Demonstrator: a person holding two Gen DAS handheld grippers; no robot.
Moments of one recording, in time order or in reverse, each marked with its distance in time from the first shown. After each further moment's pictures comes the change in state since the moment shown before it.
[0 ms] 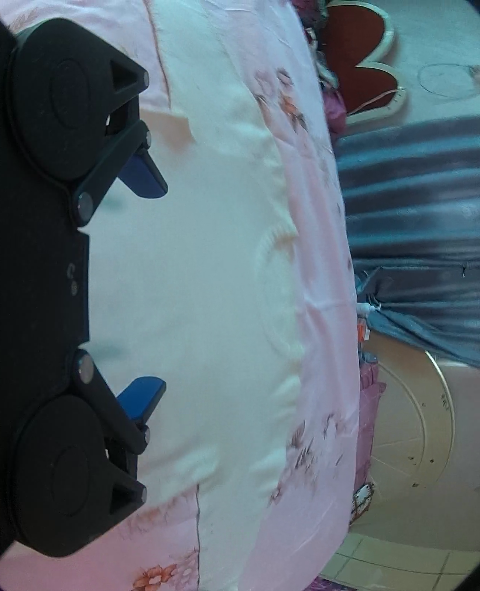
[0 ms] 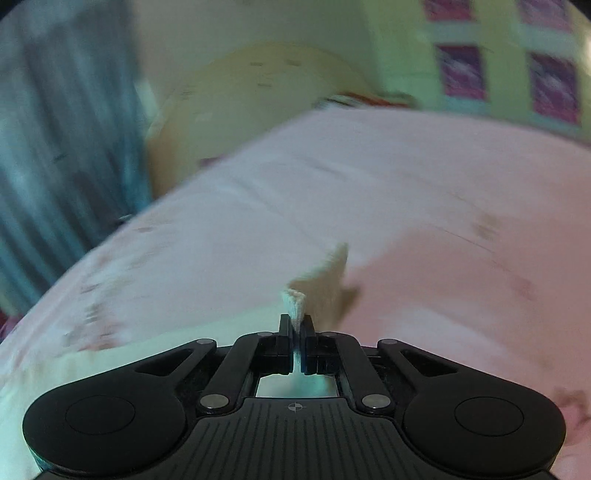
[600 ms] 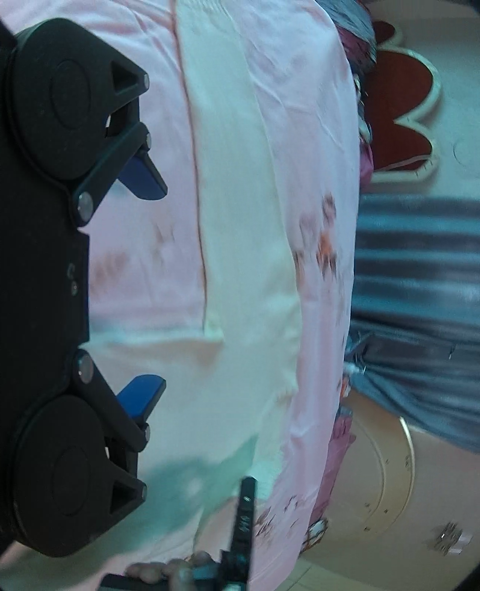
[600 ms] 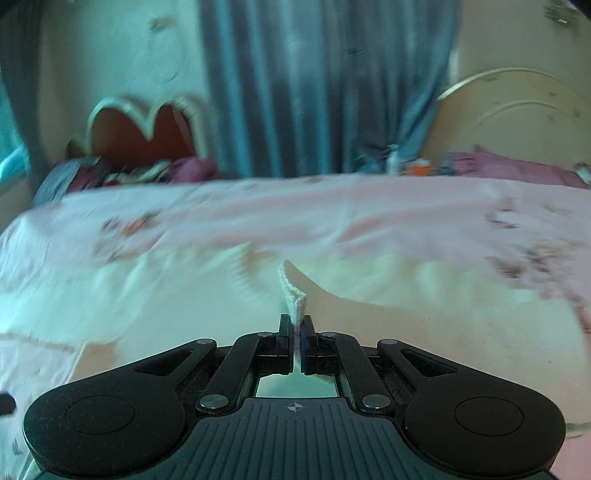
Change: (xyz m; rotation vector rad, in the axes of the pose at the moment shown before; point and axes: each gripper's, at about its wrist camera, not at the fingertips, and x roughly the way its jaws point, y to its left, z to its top) left arm -0.035 0.186 -0.040 -0.171 -0.028 0.023; right arm -0.016 0.384 -0.166 -0.561 0.178 0.451
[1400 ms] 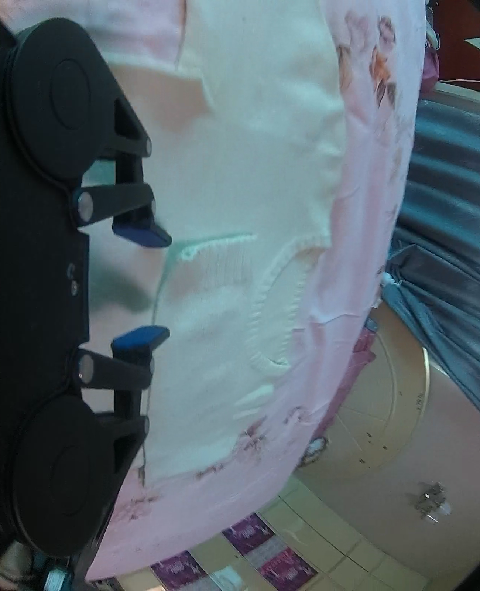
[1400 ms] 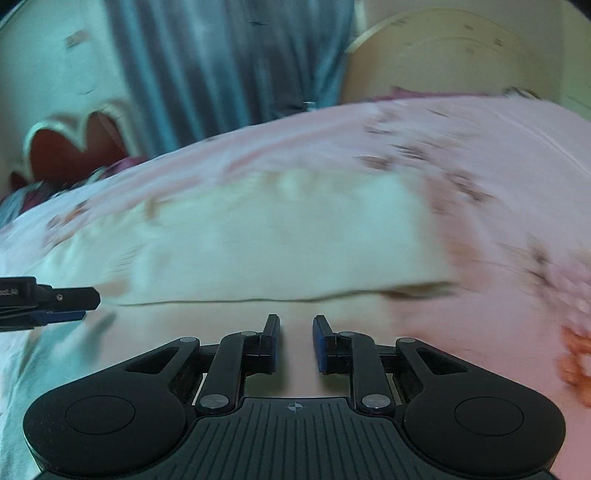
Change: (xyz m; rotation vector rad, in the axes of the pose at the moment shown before) left arm 0.122 -0.114 0.036 -0.093 0.132 -0.374; right arm -0.062 -0.125 -0.070 0.307 0.060 -0.179
